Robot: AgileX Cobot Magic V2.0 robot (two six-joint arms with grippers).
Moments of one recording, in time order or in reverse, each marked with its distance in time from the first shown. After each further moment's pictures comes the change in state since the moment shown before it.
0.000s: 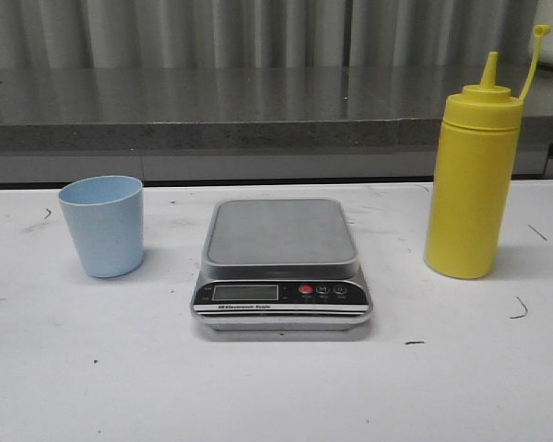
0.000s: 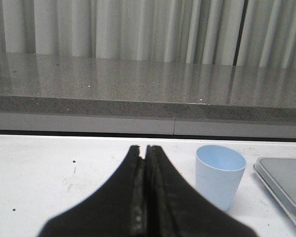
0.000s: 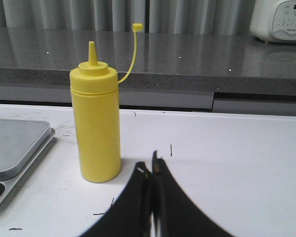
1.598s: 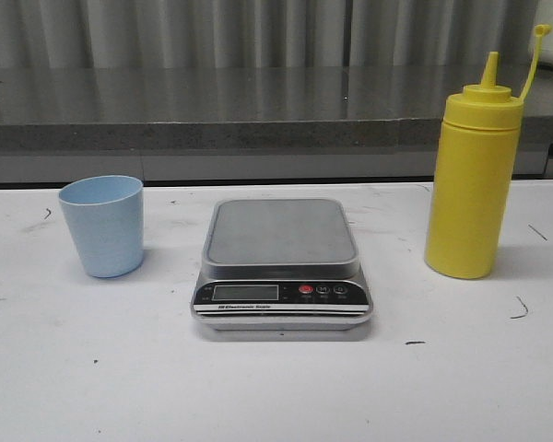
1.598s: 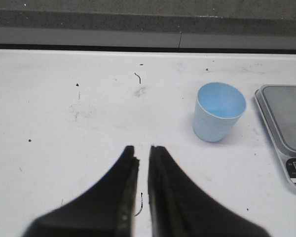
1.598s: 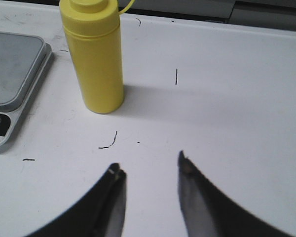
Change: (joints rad) left arm 0.000 0.566 -0.619 0.008 0.605 0.000; right arm 0.000 0.547 -0.503 -0.045 0.464 0.000
